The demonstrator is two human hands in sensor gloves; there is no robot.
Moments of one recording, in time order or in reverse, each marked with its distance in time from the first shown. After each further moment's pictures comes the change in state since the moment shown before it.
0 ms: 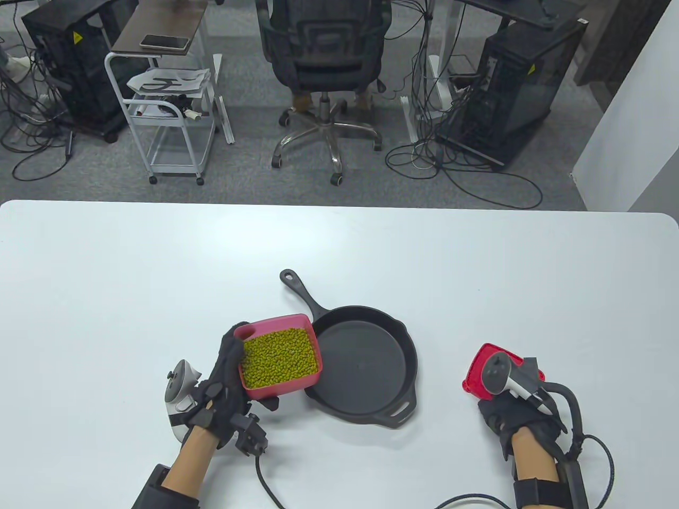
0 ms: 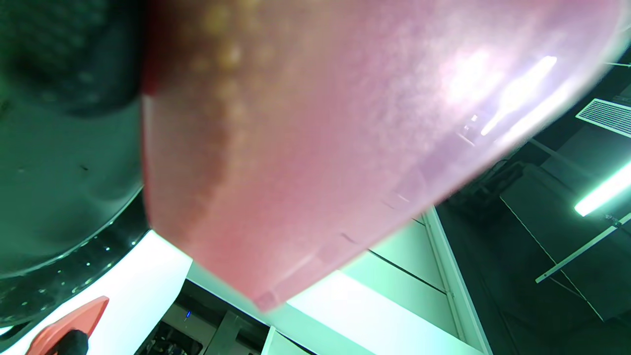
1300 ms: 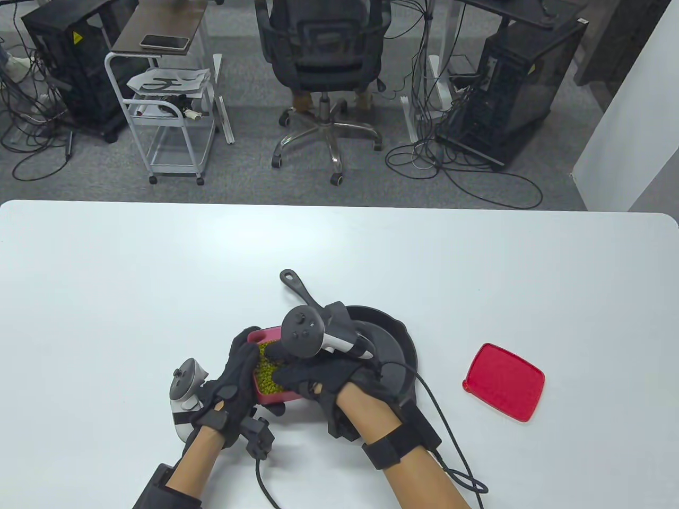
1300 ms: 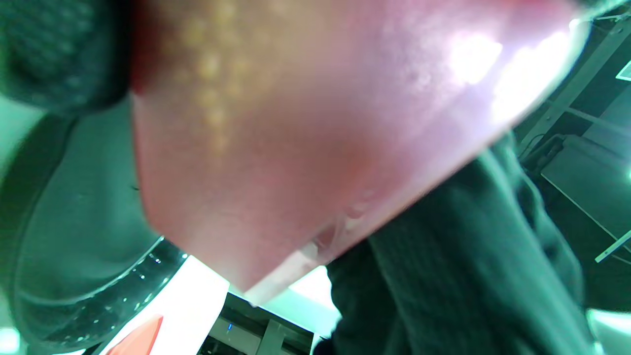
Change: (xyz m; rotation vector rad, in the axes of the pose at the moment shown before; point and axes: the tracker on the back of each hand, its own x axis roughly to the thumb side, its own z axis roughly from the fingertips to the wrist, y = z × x) left_hand -0.006 -0.003 -0.004 0.013 0.051 -0.148; right_hand 0.302 -0.097 0.101 -0.095 -0.816 -0.132
